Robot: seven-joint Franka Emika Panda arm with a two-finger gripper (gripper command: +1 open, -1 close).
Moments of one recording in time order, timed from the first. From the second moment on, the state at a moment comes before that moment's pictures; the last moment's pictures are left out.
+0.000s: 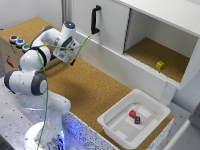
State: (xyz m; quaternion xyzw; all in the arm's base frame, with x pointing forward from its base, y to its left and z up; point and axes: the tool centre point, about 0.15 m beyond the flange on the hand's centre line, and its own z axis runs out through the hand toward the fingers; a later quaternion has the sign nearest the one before) arm 0.307 0.264 0.402 -0.97 -0.13 -0.09 0.18
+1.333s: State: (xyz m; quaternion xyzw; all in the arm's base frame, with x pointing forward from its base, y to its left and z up) arm 0.348 0.360 0.331 -0.97 -0.14 -0.05 0.20
